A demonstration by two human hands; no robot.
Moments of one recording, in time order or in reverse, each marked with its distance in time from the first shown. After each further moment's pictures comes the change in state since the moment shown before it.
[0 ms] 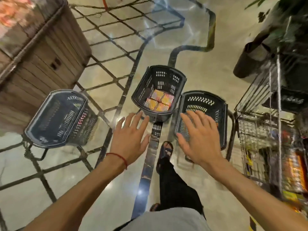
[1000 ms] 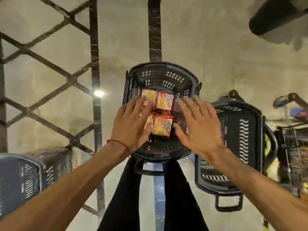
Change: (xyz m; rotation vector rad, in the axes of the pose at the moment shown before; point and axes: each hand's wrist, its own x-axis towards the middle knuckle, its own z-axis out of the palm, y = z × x) left_hand 0.555 -0.183 0.229 -0.111 -0.290 0.313; right_hand 0.480 0.072 0.289 -0.024 -0.227 0.173
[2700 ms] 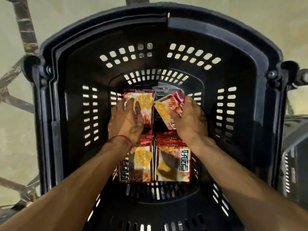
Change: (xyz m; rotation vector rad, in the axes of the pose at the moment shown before) left_hand 0.252 -0.051 0.338 -0.372 -0.242 -0.443; right_hand 0.160 0.030 0.396 0.605 -0.309 0.676
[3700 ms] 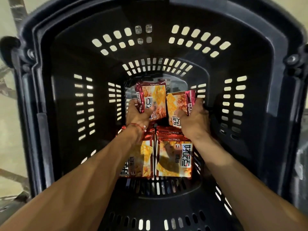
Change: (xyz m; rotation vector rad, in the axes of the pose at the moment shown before) left_hand 0.023 0.014 0.064 -0.927 -0.057 -0.397; right_hand -0.002 0.013 0.012 0.331 -0.101 0.374
